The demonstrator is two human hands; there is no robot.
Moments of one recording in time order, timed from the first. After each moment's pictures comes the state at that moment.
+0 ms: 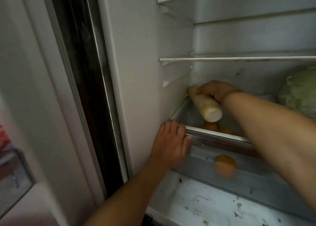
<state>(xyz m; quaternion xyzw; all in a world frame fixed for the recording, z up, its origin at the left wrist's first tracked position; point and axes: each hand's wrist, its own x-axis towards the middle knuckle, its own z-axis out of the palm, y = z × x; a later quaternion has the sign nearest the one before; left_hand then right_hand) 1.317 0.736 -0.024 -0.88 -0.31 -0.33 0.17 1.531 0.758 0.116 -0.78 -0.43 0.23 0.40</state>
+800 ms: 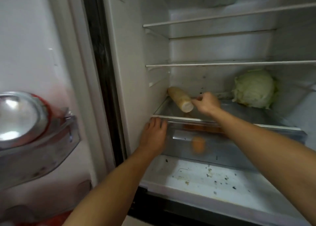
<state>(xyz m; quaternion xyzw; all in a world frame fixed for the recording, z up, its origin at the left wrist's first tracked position) 1.276 0.689 -0.008 -0.92 -0.31 -0.21 0.14 1.487 0.625 0.080 -0.82 -0.40 -0.01 0.40</state>
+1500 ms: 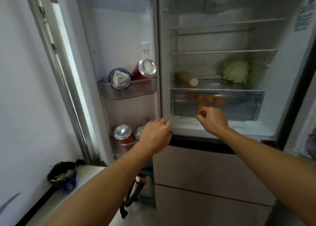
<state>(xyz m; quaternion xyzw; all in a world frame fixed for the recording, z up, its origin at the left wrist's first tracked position) 1.004 0.493 0.000 -0.93 -0.19 -0.28 0.14 1.222 0.406 0.008 -0.83 -0.44 -0.09 0.32</state>
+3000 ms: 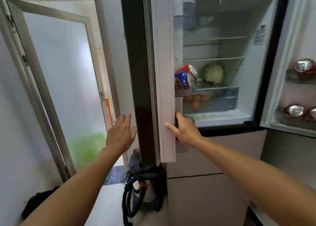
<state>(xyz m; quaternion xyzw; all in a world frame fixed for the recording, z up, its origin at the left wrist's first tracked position) 0.777 0.620 0.009 -0.90 -0.27 -0.33 0.03 0.938 0.446 0.012 -0.81 -0.45 -0.05 0.38</state>
